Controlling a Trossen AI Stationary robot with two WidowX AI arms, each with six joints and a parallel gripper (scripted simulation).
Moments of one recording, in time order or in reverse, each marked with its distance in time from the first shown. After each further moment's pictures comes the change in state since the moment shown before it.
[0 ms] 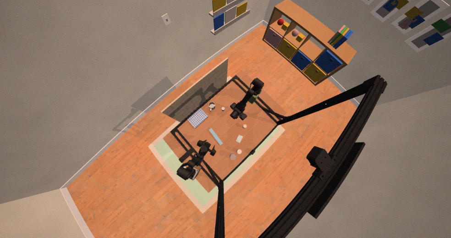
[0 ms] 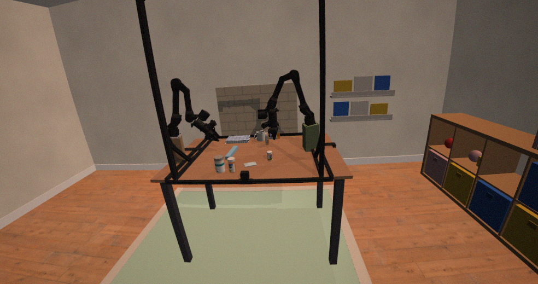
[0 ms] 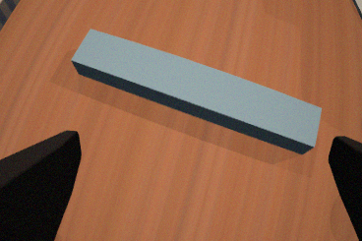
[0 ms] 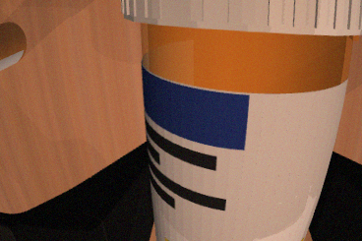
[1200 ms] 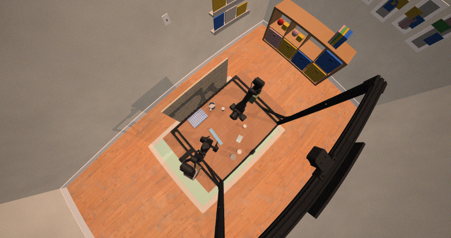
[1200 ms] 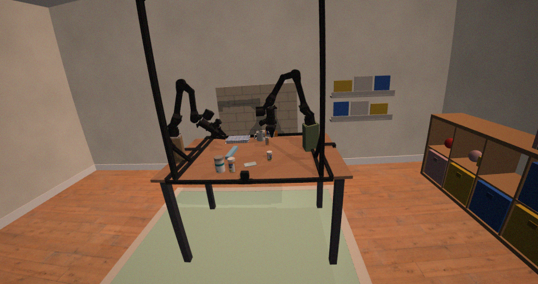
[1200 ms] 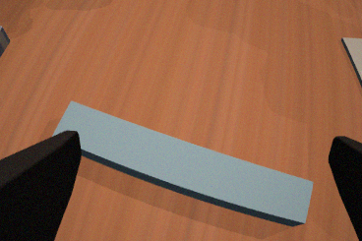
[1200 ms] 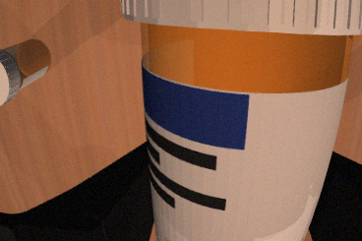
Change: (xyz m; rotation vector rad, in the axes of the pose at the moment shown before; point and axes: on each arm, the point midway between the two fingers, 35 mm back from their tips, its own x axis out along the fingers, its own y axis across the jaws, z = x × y) left arm 0.027 -0.004 0.037 0.001 -0.095 -0.036; right arm -0.021 0.007 0.015 -0.002 -0.019 0.005
